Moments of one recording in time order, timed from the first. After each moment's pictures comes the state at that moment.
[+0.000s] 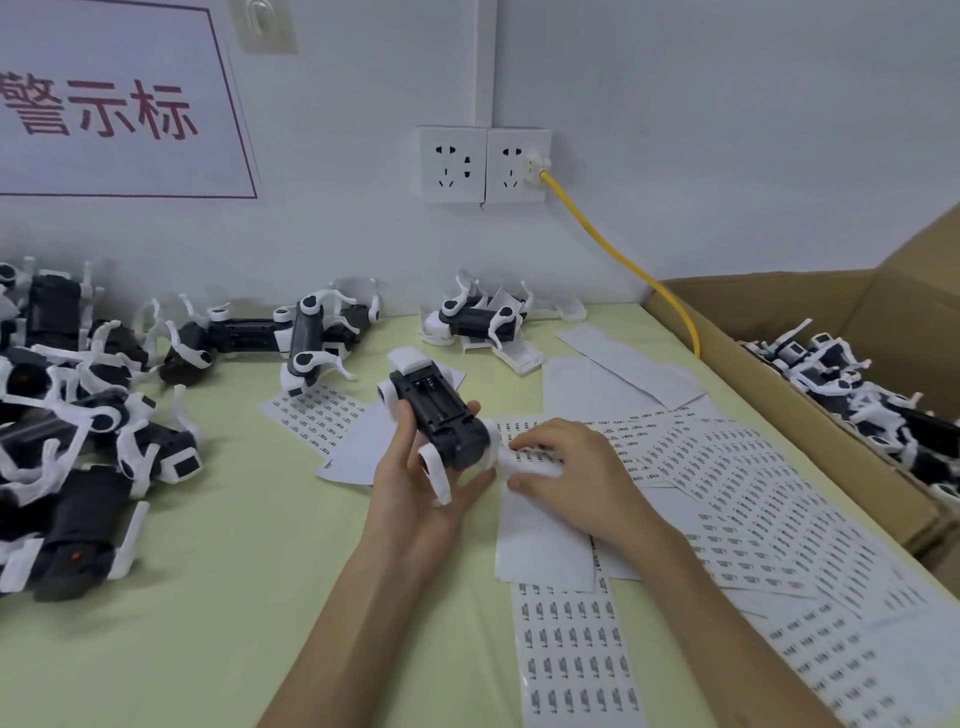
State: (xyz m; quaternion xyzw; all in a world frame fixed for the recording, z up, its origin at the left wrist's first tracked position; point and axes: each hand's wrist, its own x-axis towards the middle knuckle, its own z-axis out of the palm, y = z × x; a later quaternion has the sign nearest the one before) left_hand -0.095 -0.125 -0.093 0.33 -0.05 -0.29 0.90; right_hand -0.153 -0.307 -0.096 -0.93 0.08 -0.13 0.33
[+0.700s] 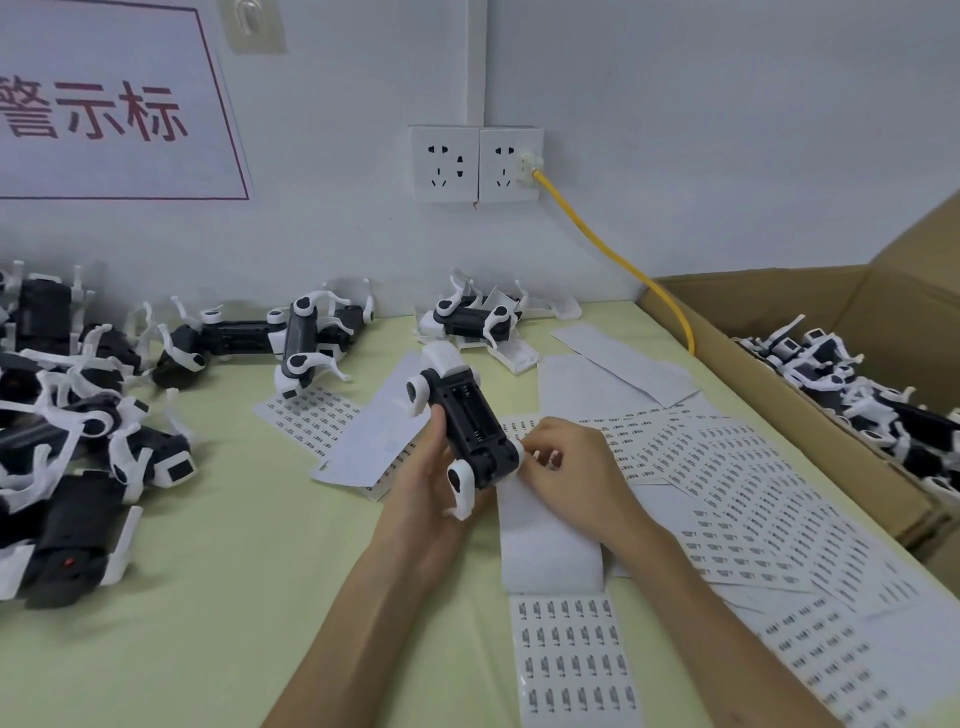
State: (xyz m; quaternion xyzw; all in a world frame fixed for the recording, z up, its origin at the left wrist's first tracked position) left_hand -0.109 -0.130 -0.084 0.41 -0.12 -0.29 0.85; right_hand -0.151 -0.301 -0.097 -0.91 0.06 -0.19 0.37
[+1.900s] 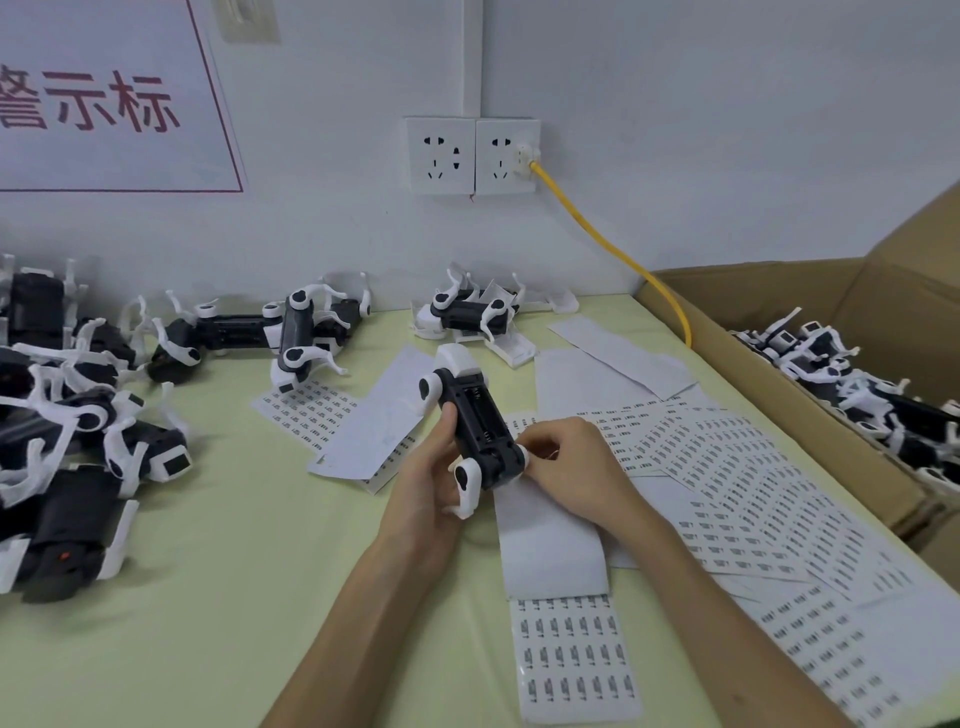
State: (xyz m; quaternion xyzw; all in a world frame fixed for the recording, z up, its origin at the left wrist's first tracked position) left_hand -0.110 -0.131 -0.086 0.48 -0.16 -0.27 0.82; right_hand -0.153 -0.302 -0.091 -0.89 0.11 -0.12 0.43
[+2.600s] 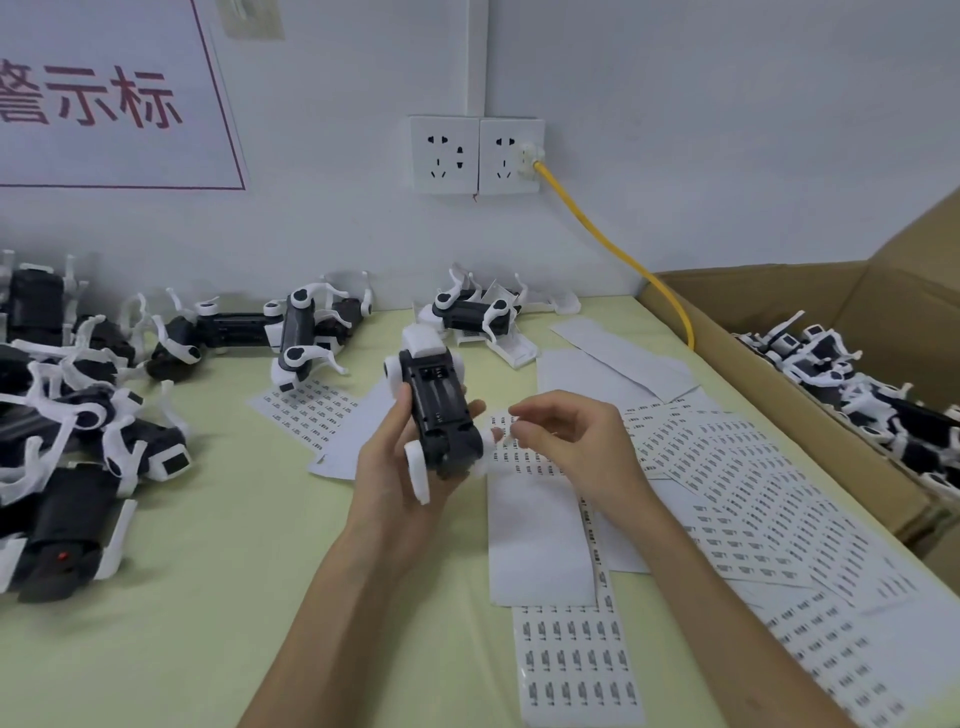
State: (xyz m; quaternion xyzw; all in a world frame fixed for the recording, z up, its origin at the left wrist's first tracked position) left_hand -0.093 -0.116 -0.078 0.42 -0.07 -0.26 0.87; right_hand -0.158 -0.299 -0.073 -0.78 0.05 -0.22 0.58
